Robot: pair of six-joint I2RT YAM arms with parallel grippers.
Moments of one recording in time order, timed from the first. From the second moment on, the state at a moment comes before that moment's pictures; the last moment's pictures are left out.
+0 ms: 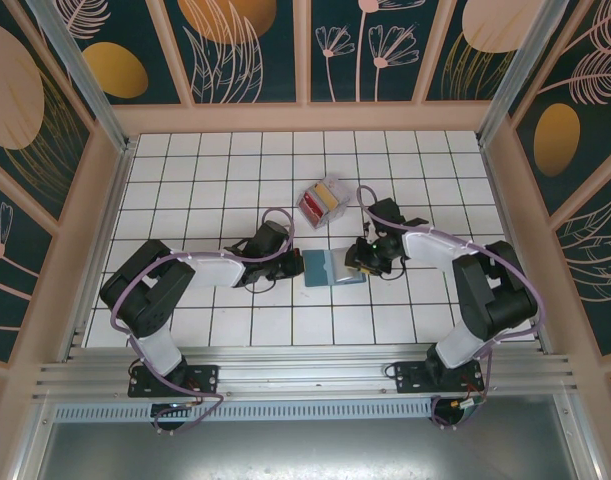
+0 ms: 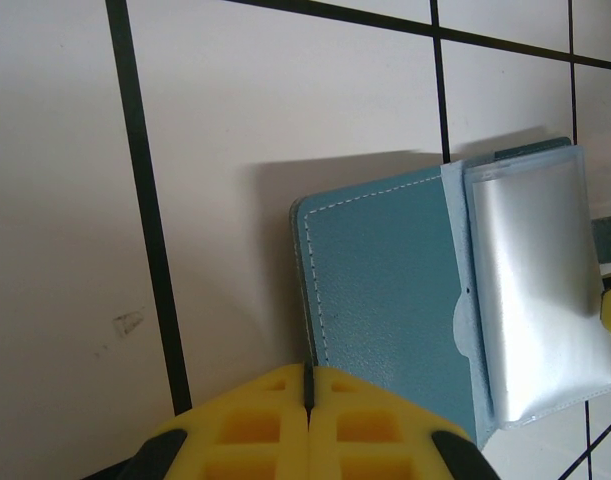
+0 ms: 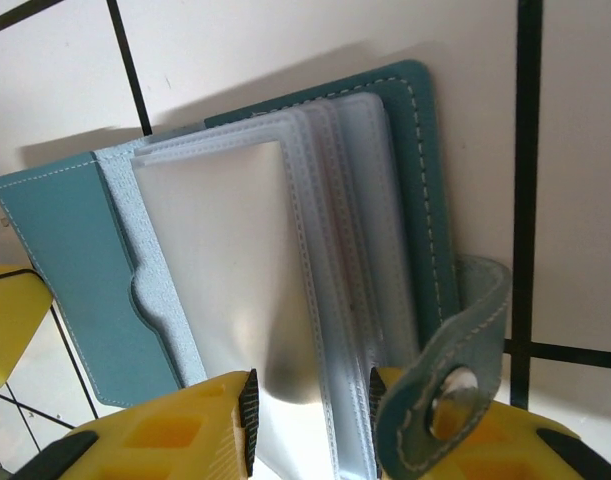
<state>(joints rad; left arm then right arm) -0.71 1.75 0.78 0.11 0.23 -0.80 0.43 1.61 0.86 -0.49 -0.38 0.60</state>
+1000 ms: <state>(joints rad) -0.71 1.75 0.78 0.12 0.24 -0.81 0.45 1.61 0.94 -0.56 -0.28 0.60</state>
